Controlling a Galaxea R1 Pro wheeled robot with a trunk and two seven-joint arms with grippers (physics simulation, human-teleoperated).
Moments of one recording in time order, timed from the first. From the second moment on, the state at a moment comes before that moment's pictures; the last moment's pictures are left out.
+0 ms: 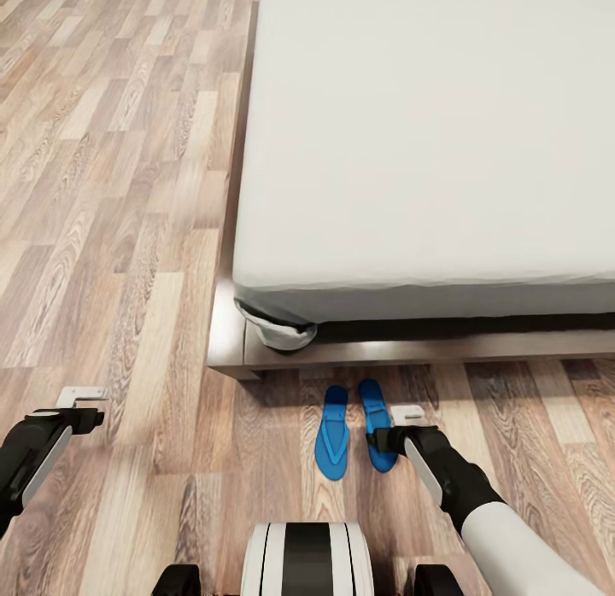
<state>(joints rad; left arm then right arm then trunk) -0.58 0.48 -0.02 -0.99 0.16 0.65 0.15 -0.66 -0.04 0.21 -0.73 -0.20 0.57 -0.02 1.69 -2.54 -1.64</state>
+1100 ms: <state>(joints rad) -0.58 0.48 -0.02 -1.00 0.16 0.64 0.15 -0.66 -0.02 0.21 -0.70 -0.22 0.55 -0.02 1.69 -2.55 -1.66</state>
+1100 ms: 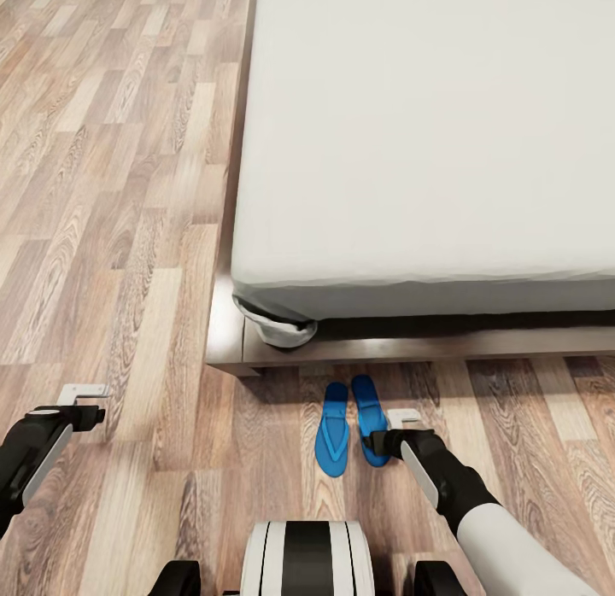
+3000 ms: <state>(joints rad) -0.58 0.49 -0.02 -0.99 0.16 0.65 0.15 -0.66 -0.03 0.20 -0.61 -0.21 0.55 -0.02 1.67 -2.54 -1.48</state>
